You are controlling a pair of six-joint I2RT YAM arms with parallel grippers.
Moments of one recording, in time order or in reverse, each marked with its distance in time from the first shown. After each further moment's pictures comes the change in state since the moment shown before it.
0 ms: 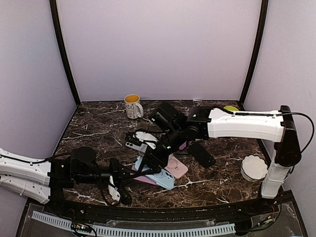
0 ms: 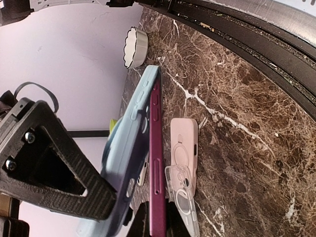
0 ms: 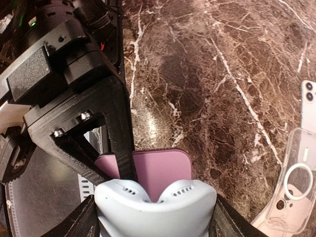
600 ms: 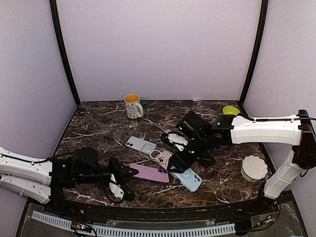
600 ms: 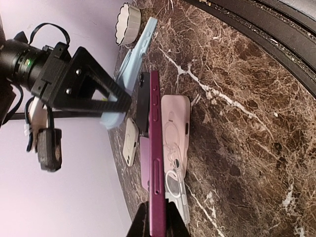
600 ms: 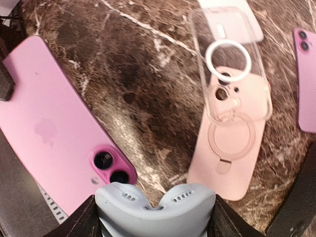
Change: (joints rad) left arm 0.002 0.024 0.002 -0.023 -0.089 -0.031; right arm -0.097 -0.229 -0.357 0.028 0.260 0.225
